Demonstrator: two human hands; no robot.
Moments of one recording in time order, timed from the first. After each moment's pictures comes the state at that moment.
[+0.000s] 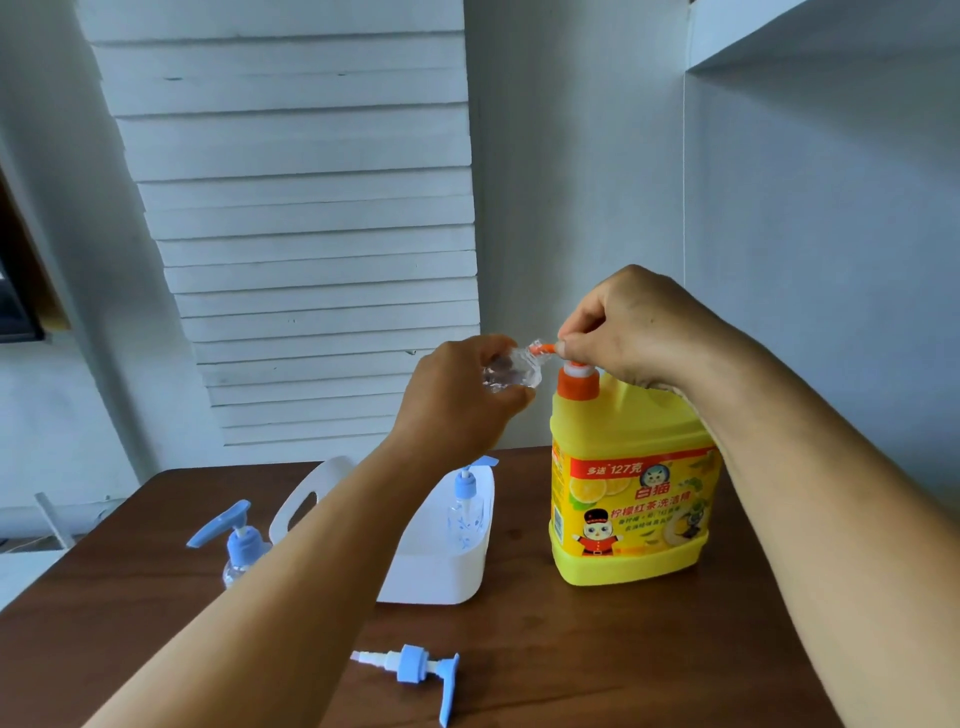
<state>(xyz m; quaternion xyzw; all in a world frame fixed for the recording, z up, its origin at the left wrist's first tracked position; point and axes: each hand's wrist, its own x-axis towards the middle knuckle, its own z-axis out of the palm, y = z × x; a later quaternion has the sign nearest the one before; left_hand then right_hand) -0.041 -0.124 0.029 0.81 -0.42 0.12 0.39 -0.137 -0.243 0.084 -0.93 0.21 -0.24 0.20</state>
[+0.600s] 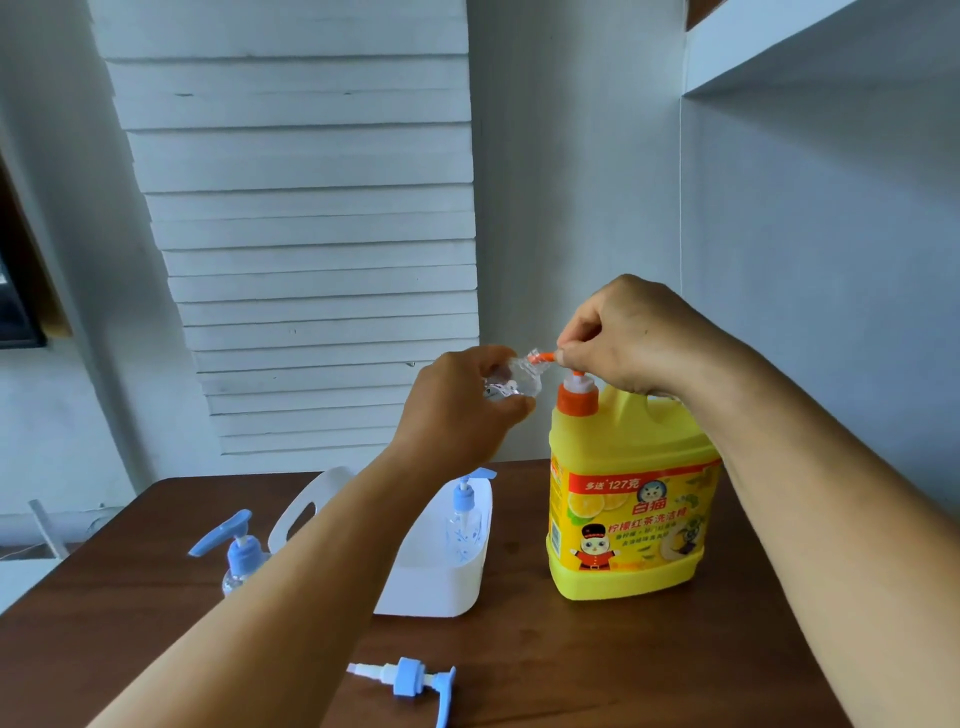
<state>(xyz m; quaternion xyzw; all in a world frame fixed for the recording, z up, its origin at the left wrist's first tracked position) -0.043 -0.124 0.033 0.80 -0.42 0.12 0.41 -0.139 -0.239 0.096 -0.93 0.22 -0.23 0.18</state>
